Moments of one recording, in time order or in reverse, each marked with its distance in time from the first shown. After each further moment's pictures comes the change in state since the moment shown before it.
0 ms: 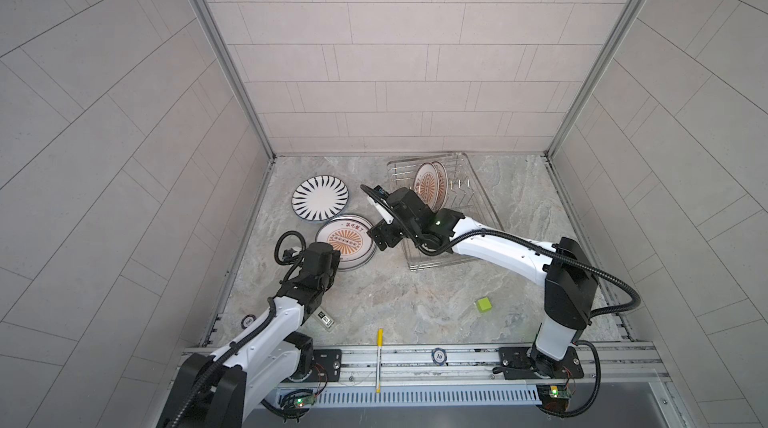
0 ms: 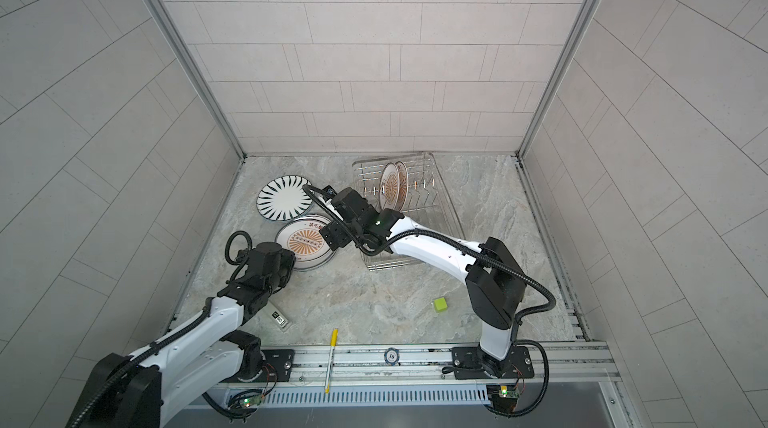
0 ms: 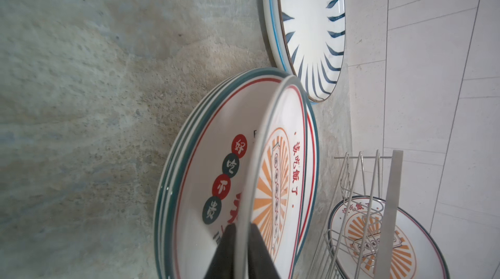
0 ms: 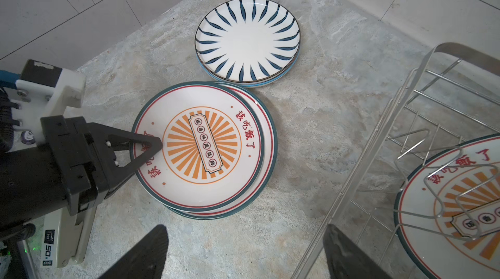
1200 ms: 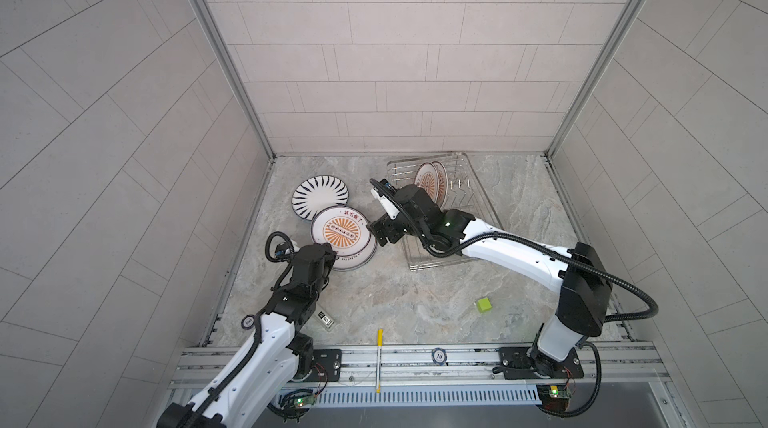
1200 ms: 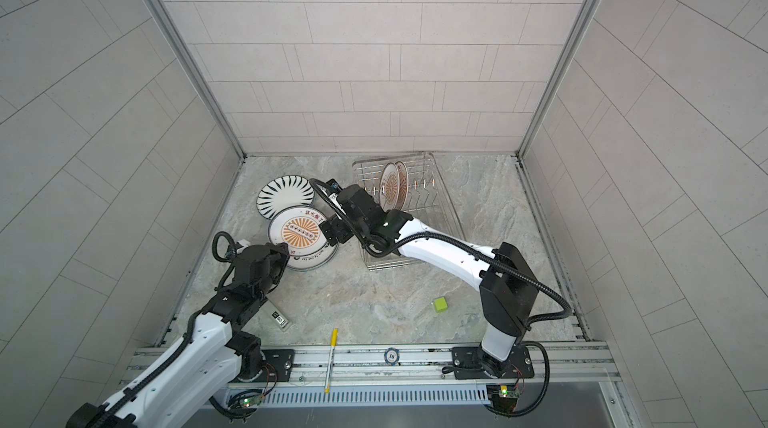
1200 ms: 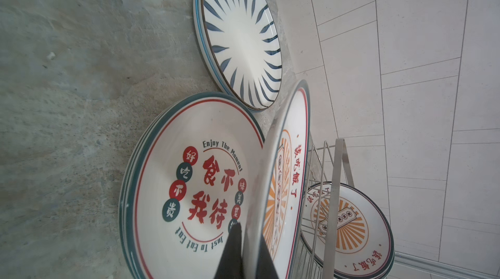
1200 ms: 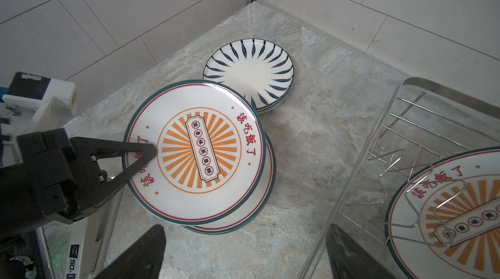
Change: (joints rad) left arm -0.008 -0.220 0.018 -0.076 -0.038 0.115; right arm -0.002 -0.066 -0.036 0.073 -0.001 0.018
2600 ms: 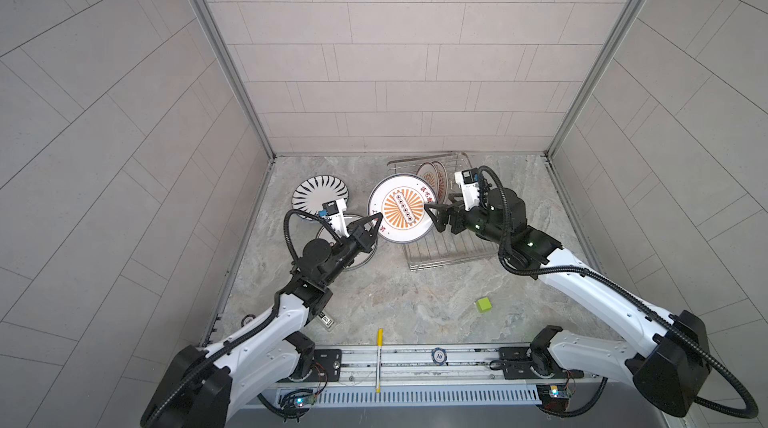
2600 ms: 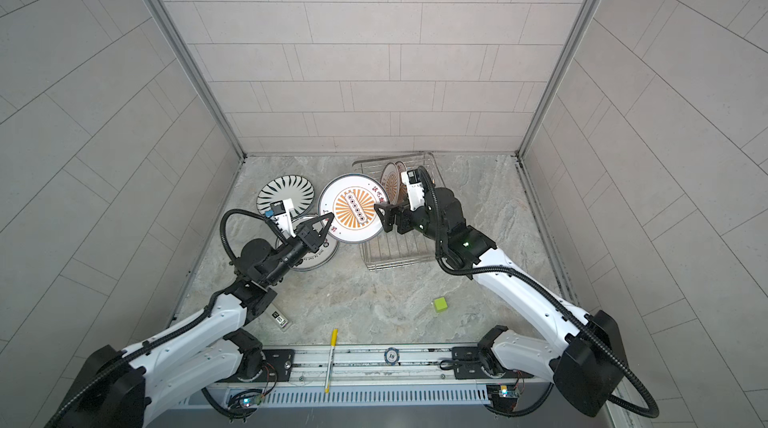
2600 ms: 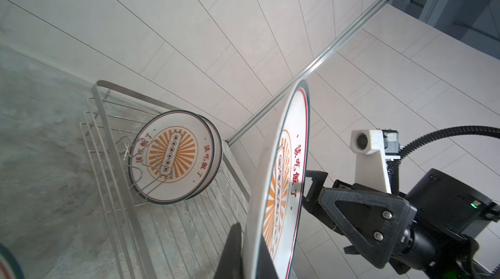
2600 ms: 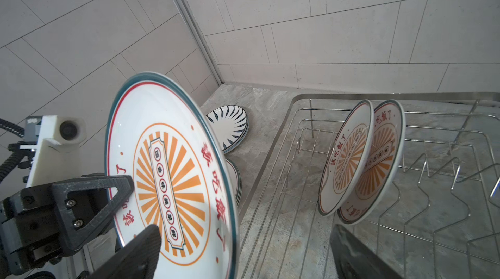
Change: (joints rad) left arm -0.191 0.176 0.048 0.747 0.404 0.508; right arm -0.306 -0.534 -0.485 0.252 -0.177 0.206
